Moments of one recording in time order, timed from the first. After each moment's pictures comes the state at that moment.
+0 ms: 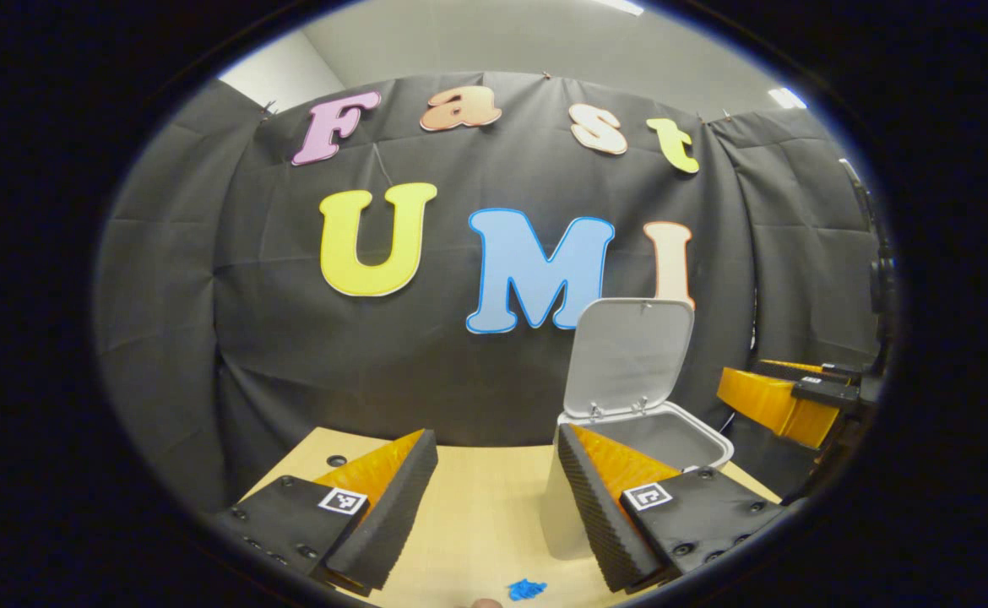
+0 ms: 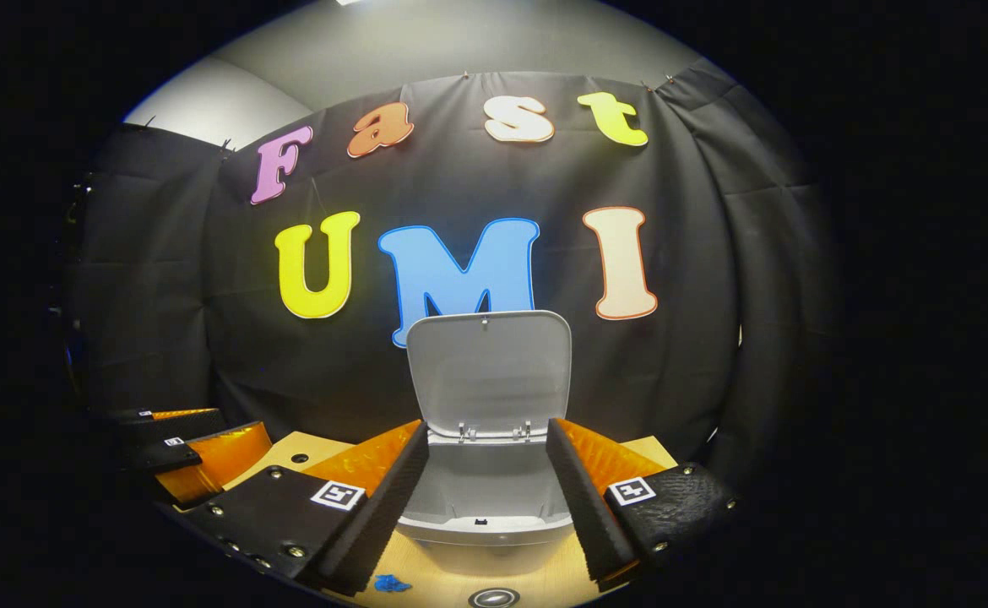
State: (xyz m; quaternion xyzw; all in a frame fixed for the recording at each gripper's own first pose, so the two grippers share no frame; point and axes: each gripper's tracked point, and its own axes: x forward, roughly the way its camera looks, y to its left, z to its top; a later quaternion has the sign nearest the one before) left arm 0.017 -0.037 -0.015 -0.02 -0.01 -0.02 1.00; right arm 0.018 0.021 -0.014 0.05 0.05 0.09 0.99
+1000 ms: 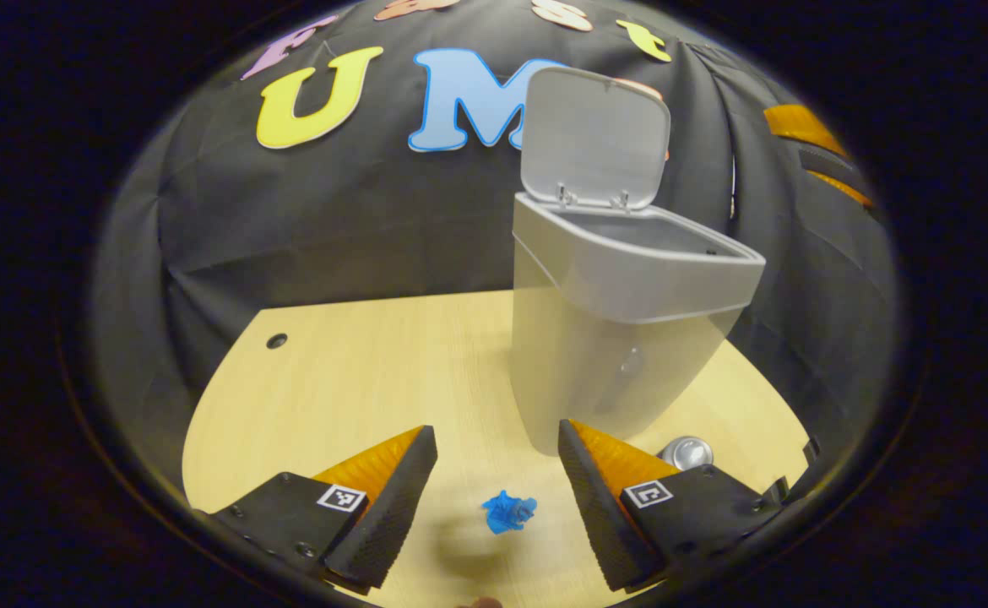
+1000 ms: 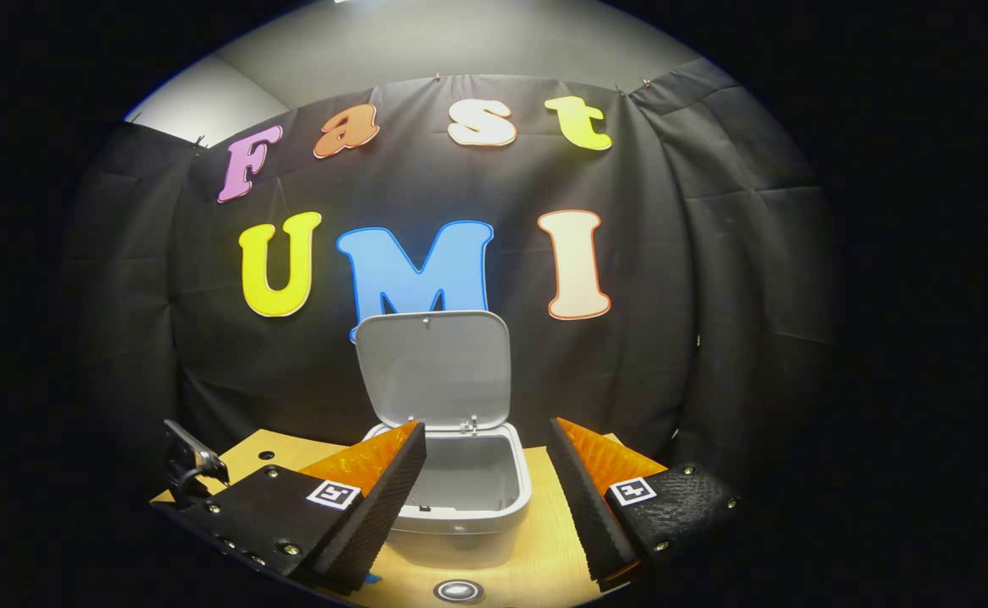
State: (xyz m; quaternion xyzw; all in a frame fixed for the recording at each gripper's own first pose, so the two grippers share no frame) left arm 0.035 -0.081 -0.264 0.01 0.24 -0.08 0.97; right arm -0.001 -0.038 -0.022 0.05 0.06 0.02 1.00
